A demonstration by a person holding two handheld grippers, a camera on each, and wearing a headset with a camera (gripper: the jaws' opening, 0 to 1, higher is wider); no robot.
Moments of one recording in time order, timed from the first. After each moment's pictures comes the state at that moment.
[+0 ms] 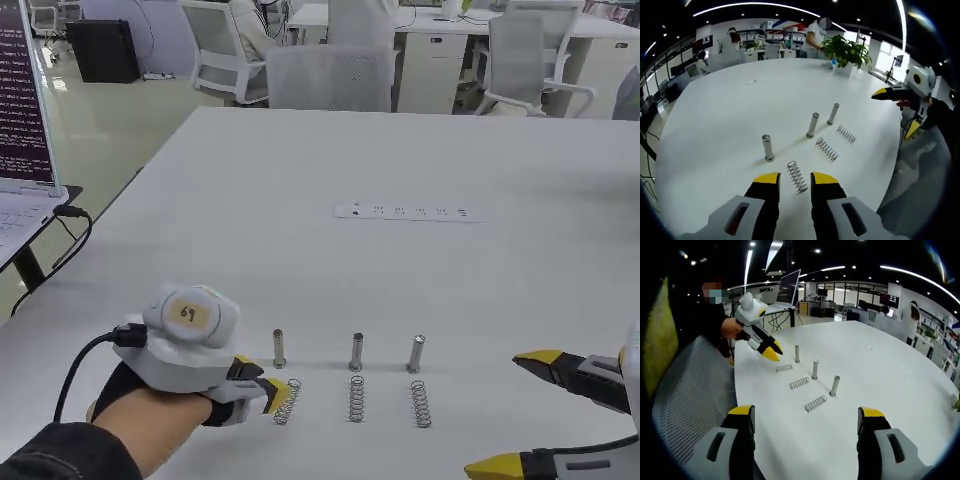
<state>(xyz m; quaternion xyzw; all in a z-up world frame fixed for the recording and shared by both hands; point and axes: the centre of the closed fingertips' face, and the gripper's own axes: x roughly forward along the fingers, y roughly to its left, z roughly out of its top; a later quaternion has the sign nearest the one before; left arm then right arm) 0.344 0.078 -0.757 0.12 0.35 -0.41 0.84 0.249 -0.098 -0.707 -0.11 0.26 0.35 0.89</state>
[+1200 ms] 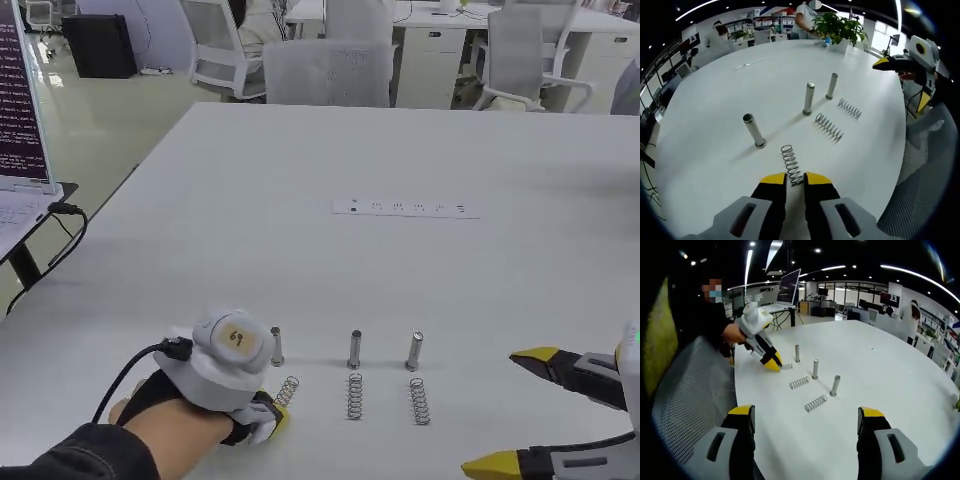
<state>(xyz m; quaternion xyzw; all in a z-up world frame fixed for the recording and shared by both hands) 0.335 0.079 -0.791 0.19 0.38 -0.41 0.81 0.249 -0.098 -0.709 -0.11 0.27 0.35 0.89</state>
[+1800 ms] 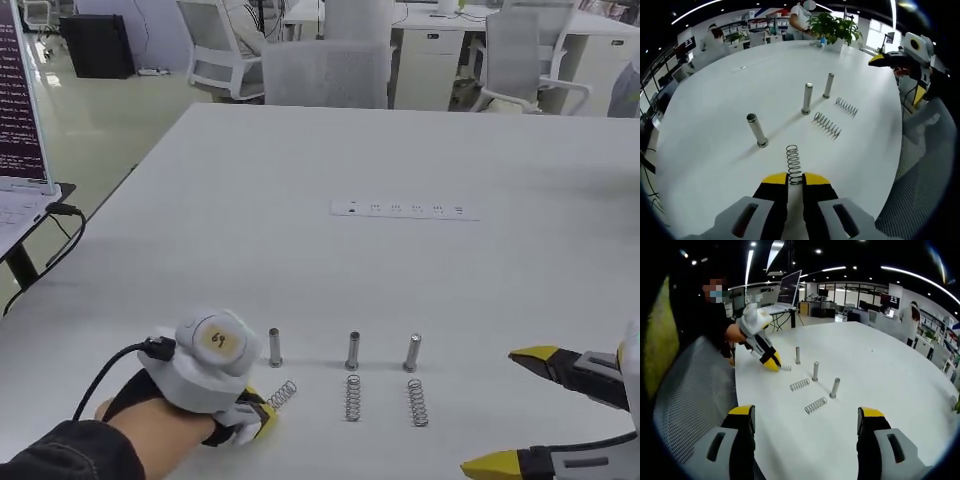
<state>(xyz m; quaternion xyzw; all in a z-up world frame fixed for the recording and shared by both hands) 0.334 0.086 -0.785 0.19 0.37 -0.44 0.80 0.249 -0.097 -0.702 -0.11 0.26 0.35 0.89</state>
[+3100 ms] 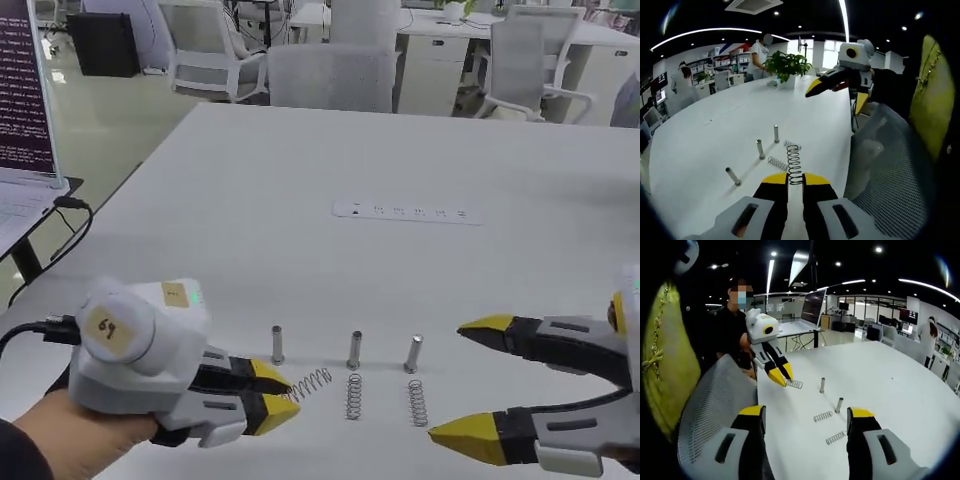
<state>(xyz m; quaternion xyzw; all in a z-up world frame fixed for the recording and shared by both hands) 0.273 0.058 -0.688 0.15 0.22 -0.61 0.75 0.241 -0.029 -0.640 -0.10 0.21 0.45 0.86</state>
